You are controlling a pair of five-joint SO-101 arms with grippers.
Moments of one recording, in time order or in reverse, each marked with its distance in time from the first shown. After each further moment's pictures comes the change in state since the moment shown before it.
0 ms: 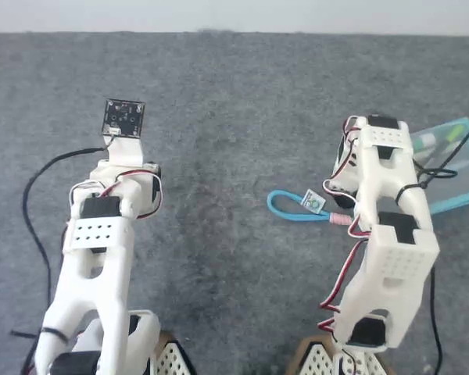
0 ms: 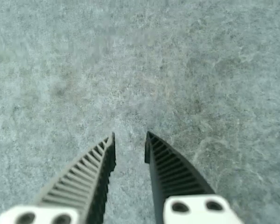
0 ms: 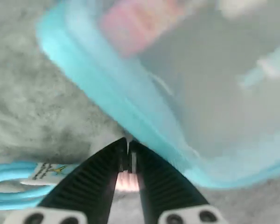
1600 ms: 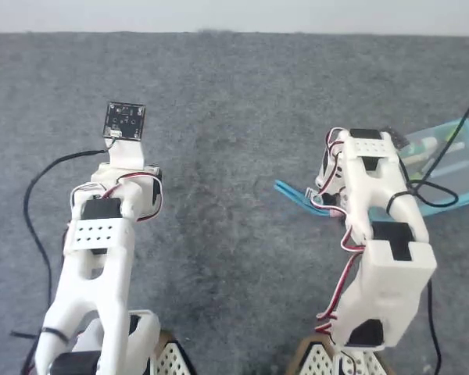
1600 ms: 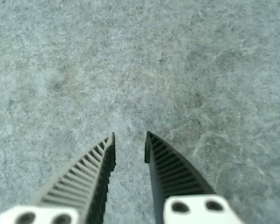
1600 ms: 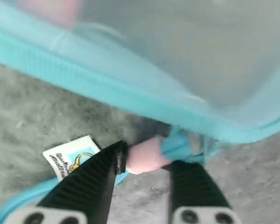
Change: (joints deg) left arm 0.0 0.0 1.1 0.0 0.0; right arm -3.6 -5.1 12.1 -8.7 -26.4
